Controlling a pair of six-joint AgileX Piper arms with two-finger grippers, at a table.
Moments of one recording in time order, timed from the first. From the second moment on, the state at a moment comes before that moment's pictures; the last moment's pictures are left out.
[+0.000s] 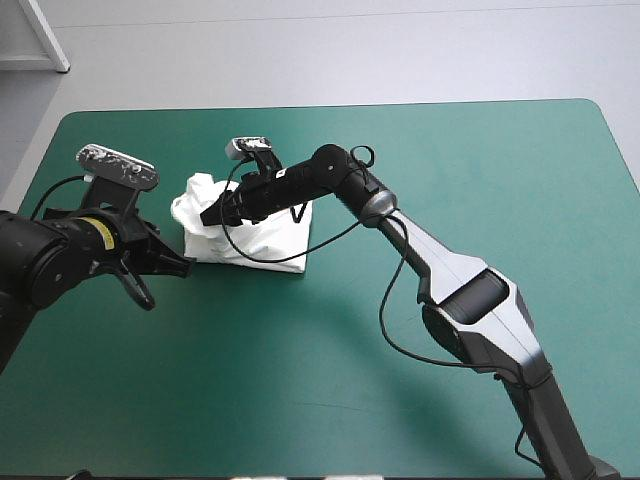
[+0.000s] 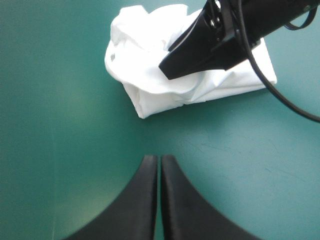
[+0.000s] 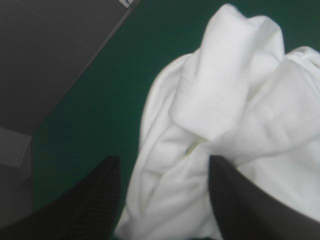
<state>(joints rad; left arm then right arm) -0.49 1.11 -1.38 0.26 1.24 -0.08 0.66 2.36 -2.31 0.98 0.93 -0.42</state>
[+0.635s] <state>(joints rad) -0.49 1.01 -1.35 0.24 1.24 -0.12 0.56 2.37 -2.58 0.62 1.20 -0.13</state>
